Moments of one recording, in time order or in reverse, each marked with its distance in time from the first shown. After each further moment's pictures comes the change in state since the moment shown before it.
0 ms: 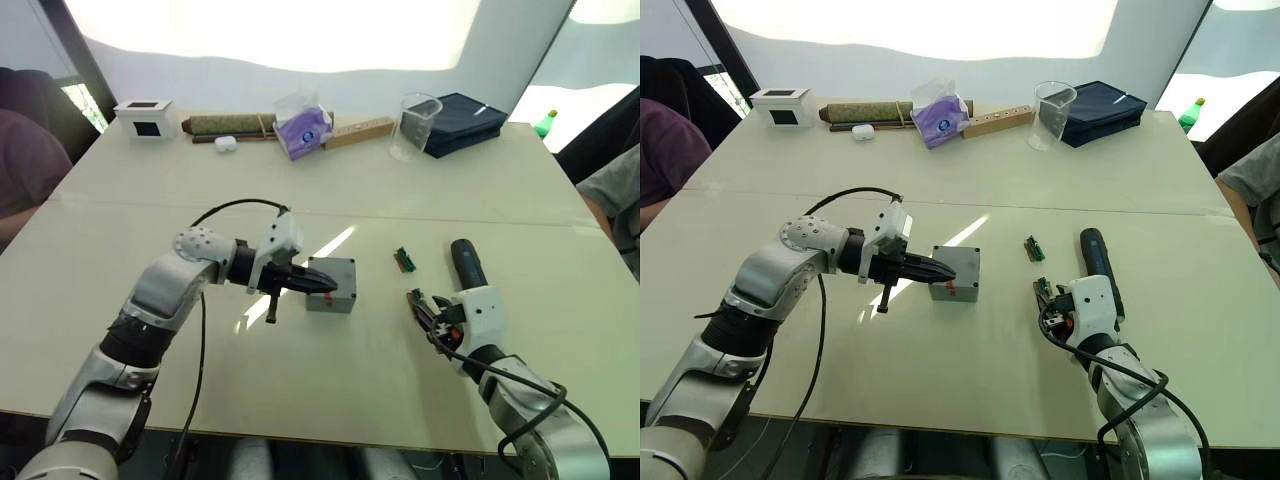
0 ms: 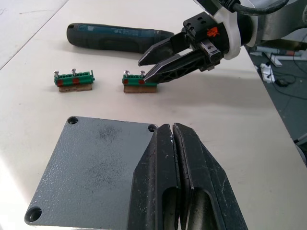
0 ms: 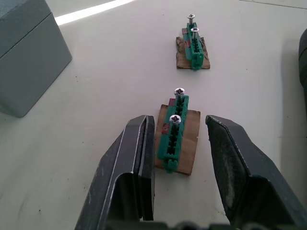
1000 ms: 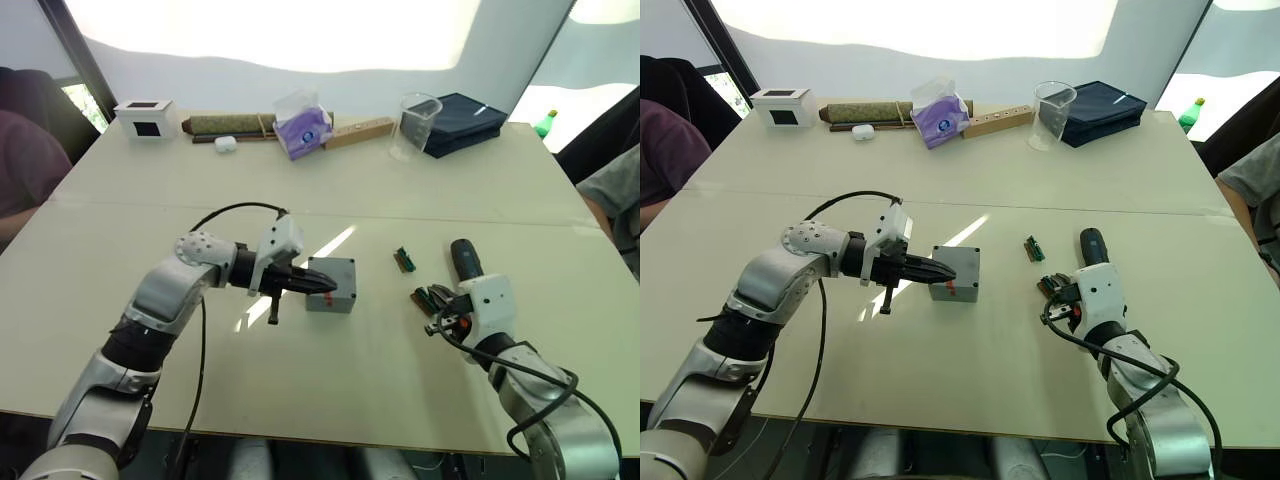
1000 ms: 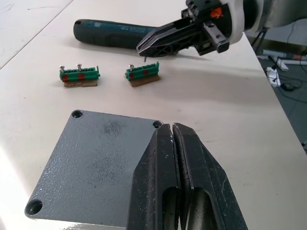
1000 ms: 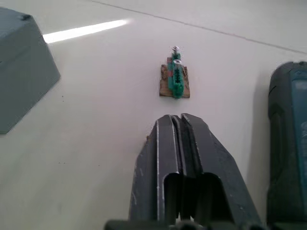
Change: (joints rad) left arm 0.013 -0.014 0.006 0.017 0.002 -0.002 0.031; right arm -0.040 -0.064 -0.035 -0.042 0.002 -0.016 0.042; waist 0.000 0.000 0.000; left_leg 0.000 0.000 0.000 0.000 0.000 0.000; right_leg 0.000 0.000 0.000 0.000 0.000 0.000
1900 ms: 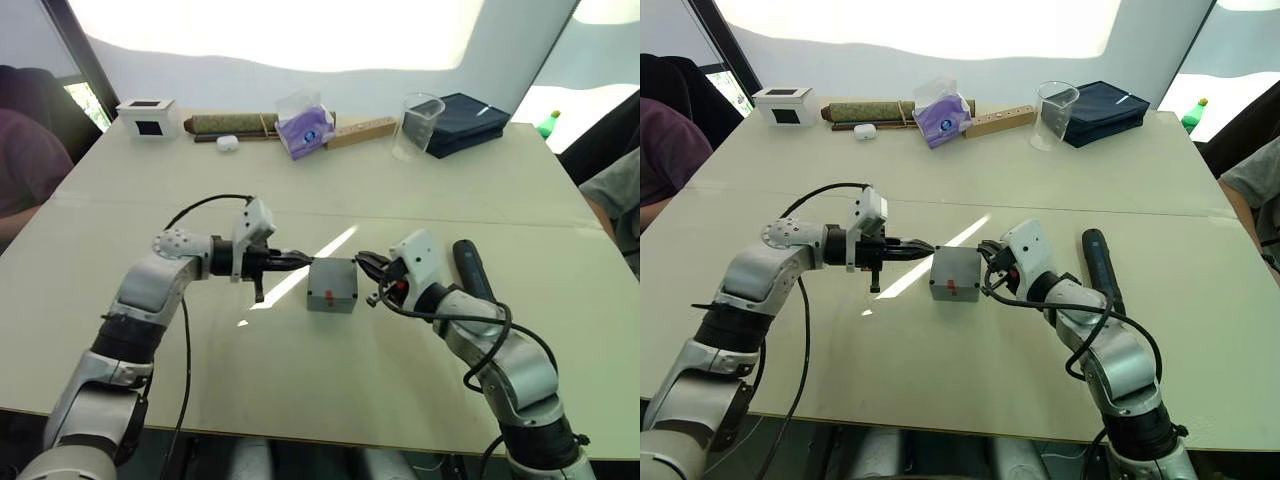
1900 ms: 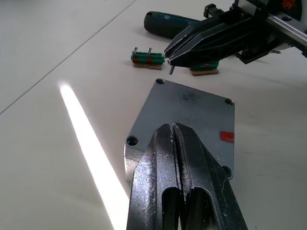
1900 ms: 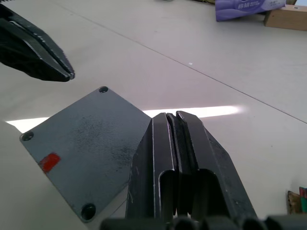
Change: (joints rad) left arm 0.006 0.015 0.095 0.121 0.019 -0.041 0.075; right arm -0.383 -0.018 0.252 0.211 0.039 -0.026 0.093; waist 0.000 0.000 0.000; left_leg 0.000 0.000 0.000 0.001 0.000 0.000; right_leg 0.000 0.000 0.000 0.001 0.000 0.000
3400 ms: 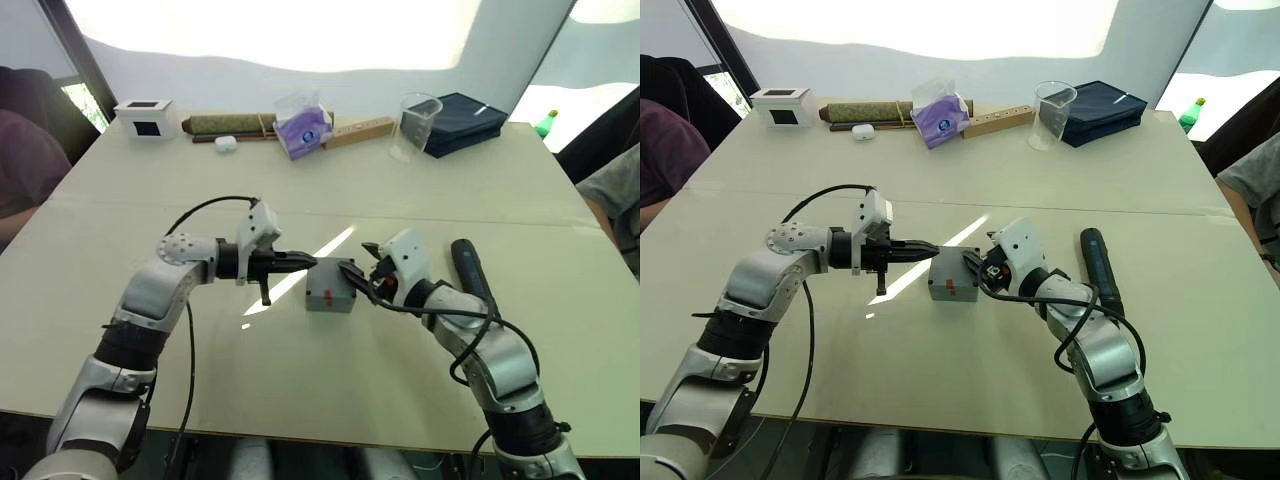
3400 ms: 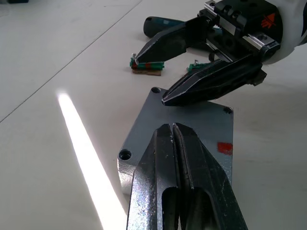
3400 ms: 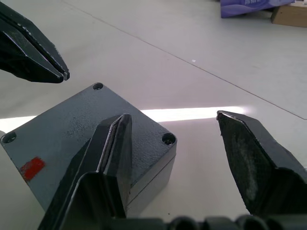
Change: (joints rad) left arm 0.019 -0.022 -0.006 -0.044 0.003 -0.003 0.041; right arm -0.037 0.033 0.000 0.064 -0.055 -0.038 0.026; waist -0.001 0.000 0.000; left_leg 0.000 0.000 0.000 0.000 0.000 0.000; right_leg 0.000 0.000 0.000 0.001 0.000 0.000
